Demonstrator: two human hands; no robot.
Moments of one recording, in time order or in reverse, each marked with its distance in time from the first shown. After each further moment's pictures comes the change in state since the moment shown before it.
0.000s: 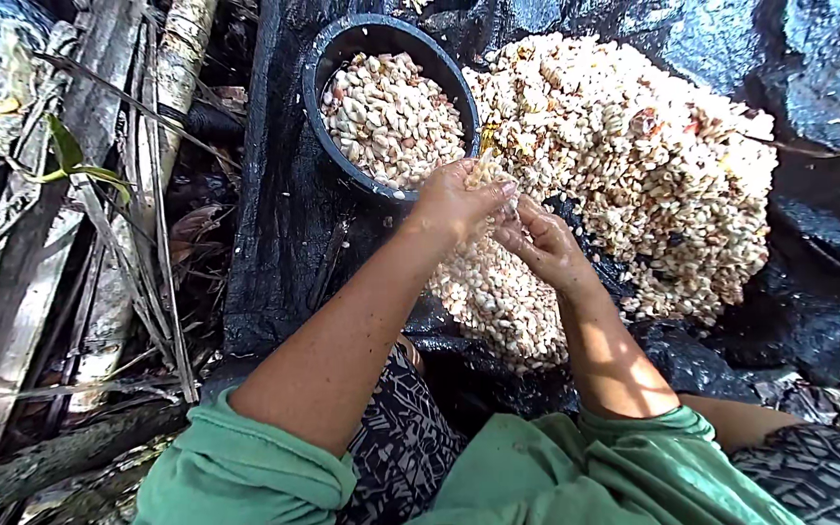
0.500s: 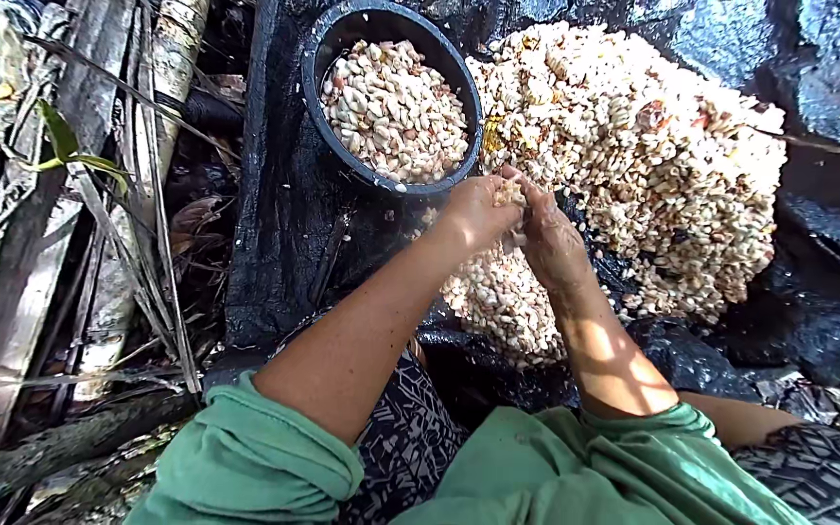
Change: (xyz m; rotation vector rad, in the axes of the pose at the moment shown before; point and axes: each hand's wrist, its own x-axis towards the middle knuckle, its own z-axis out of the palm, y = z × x) left_hand 0.004 -0.006 0.012 0.428 -0.173 0.031; right_hand -0.004 -0.006 0.015 0.376 0.110 0.235
